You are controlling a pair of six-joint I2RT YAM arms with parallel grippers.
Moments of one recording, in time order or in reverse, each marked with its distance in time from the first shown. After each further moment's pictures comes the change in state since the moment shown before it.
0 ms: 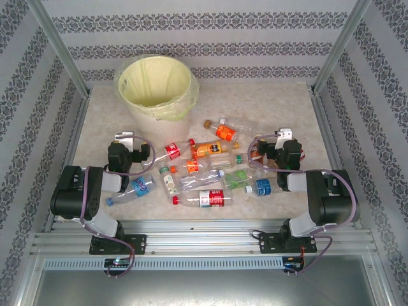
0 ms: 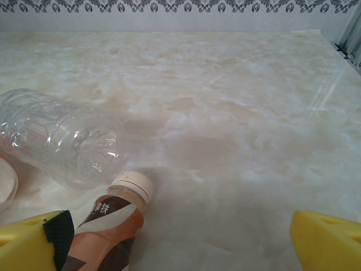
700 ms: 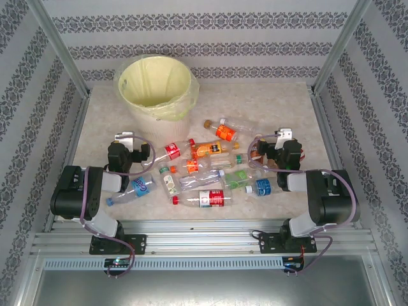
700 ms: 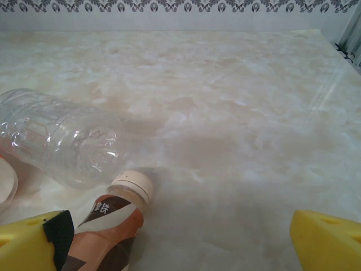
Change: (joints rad) left arm 0.000 0.000 0.000 0.000 -0.004 0.000; right arm 0.000 0.000 0.000 0.000 0.000 0.000
